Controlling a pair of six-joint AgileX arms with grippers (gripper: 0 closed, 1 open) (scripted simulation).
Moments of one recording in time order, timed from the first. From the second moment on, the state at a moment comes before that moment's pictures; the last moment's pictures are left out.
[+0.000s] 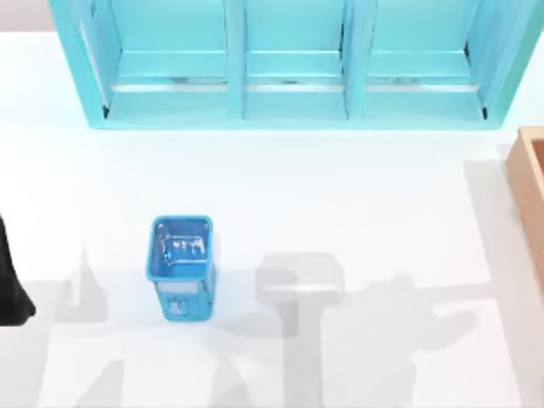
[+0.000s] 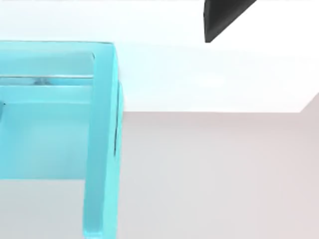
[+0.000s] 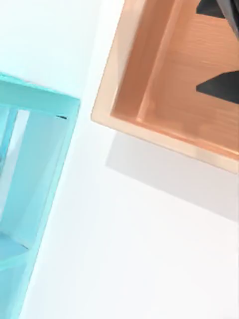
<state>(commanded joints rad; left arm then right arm) 0.00 0.00 0.00 0.00 0.00 0.00 -0.31 1.17 1.08 -0.72 -0.49 -0.44</state>
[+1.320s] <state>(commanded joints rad) 0.00 0.00 0.00 0.00 0.00 0.00 -0.38 1.15 0.85 -0.52 -0.46 -0.47</state>
